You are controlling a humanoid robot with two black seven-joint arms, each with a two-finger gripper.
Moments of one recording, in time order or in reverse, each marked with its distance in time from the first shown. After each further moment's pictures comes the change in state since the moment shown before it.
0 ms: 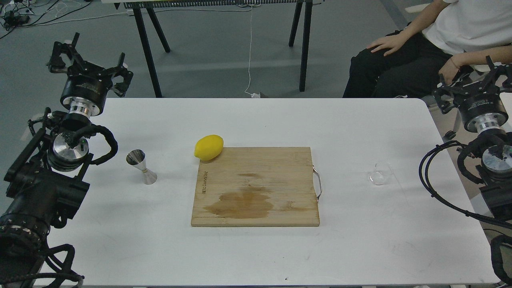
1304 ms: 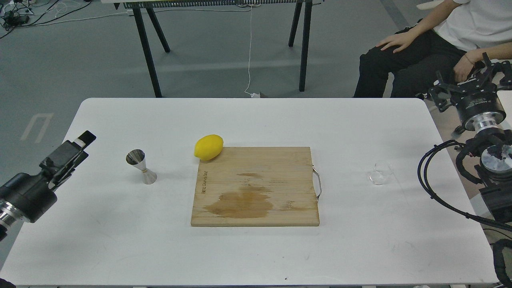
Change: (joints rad) left arm 0.733 0.680 0.157 -0.802 1.263 0.410 -0.187; right arm -0.028 -0.012 0.004 0.069 0.000 0.000 0.004
